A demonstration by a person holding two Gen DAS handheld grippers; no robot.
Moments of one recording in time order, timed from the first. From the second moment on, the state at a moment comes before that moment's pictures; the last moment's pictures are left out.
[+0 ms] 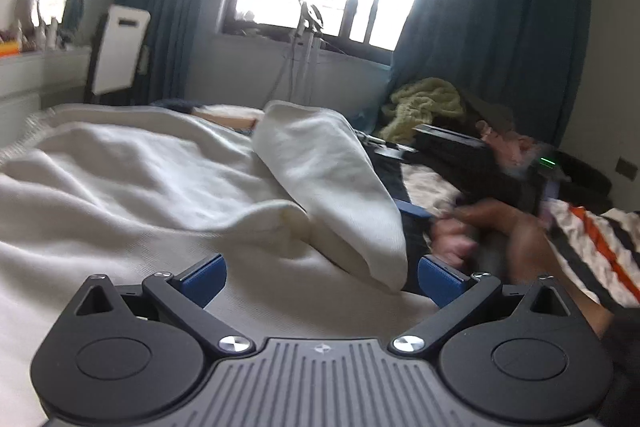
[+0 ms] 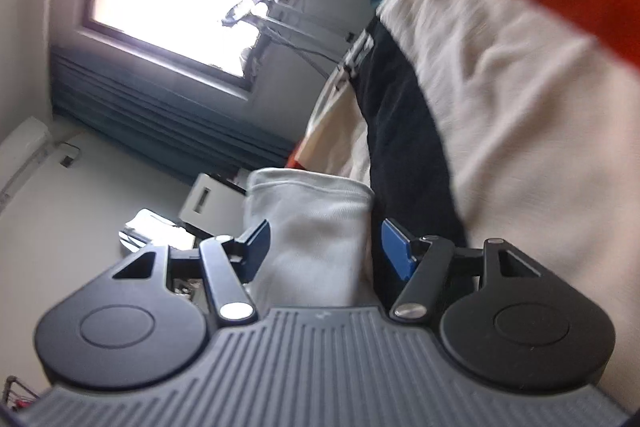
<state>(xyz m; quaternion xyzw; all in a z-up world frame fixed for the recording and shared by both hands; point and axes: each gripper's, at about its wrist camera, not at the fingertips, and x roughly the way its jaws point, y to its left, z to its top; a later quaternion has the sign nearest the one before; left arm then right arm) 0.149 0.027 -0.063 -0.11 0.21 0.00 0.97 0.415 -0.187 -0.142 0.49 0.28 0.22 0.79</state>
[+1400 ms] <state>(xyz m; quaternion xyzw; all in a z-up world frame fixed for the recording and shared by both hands) 0.154 0.009 -0.068 -0.07 0.18 -0.05 0.98 0.328 -0.471 0.051 0.31 0.06 -0.22 0.92</state>
